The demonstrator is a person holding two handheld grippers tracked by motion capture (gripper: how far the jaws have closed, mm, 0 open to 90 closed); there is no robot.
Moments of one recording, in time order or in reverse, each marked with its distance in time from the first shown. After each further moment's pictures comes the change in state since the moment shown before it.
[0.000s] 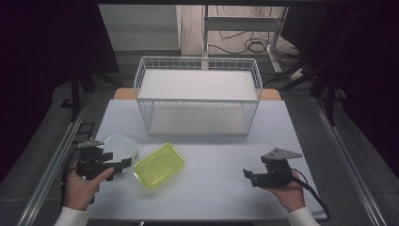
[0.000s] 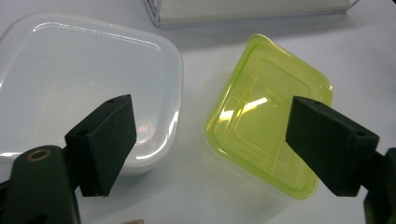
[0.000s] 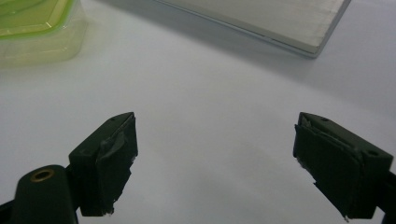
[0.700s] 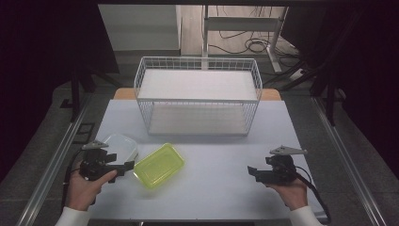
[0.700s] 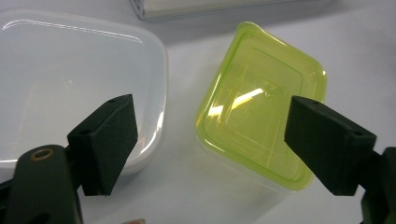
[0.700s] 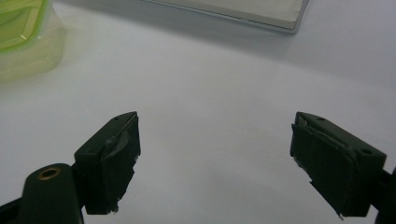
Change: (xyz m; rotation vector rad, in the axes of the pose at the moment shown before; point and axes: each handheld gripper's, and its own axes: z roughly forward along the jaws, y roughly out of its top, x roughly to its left) left arm -0.006 -0.003 0.003 0.021 -0.034 0.048; right arm -0.014 0.000 -0.002 0.038 -0.024 0.132
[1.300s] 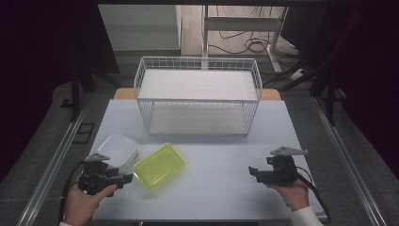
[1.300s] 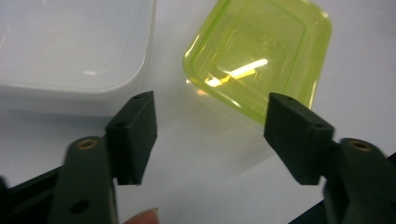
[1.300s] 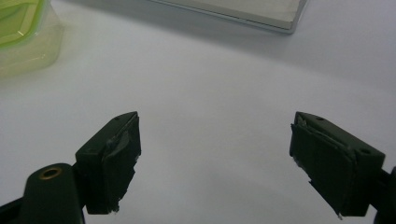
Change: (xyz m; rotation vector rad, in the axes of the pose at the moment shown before) left arm -0.014 -0.028 0.000 0.118 0.046 -0.026; right arm -0.001 -0.001 -0.002 0.001 -0.012 -0.014
